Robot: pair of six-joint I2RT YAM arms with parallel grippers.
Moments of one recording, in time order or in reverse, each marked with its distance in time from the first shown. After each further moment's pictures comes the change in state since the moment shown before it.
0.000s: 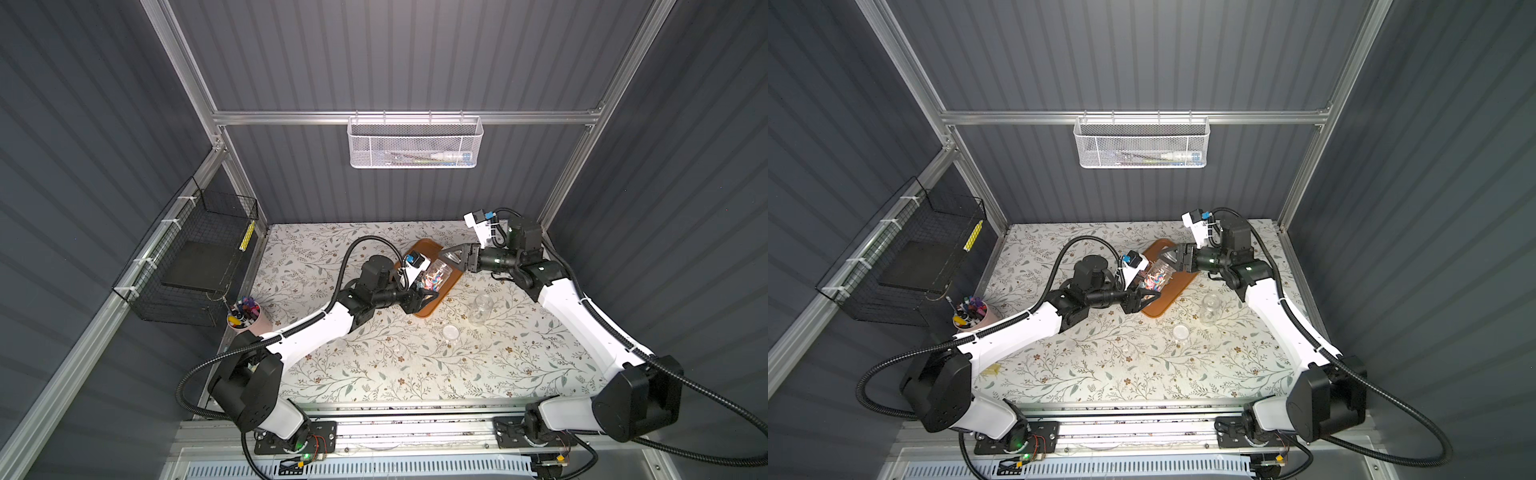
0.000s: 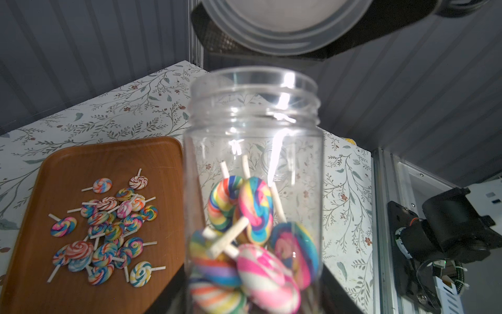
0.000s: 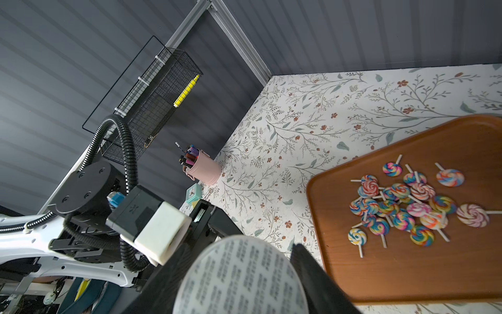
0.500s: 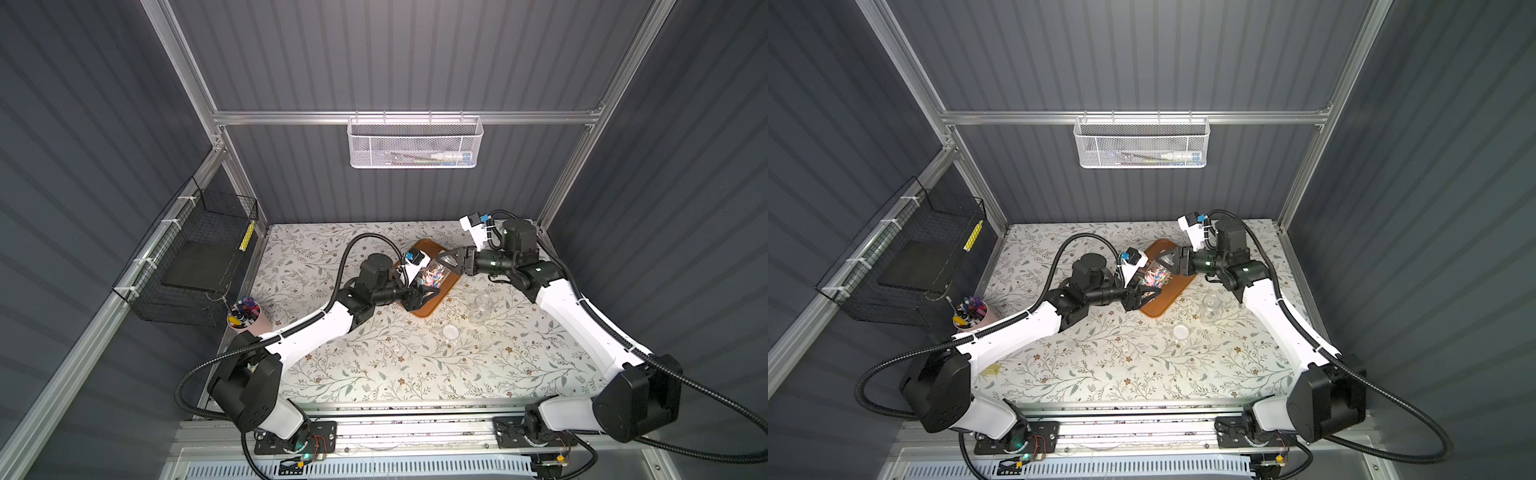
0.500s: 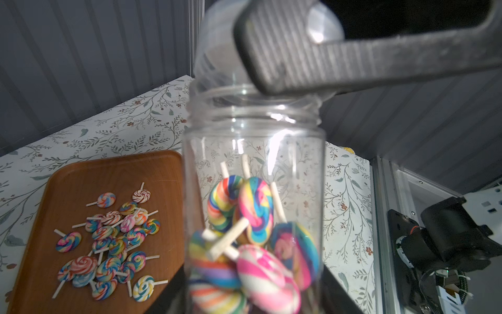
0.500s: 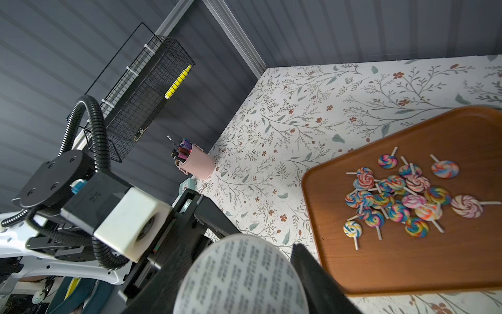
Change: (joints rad) left arm 0.000 -0.001 0.008 0.036 0.005 -0.003; right arm 0.035 0.000 -0.001 -0.031 0.039 -0.021
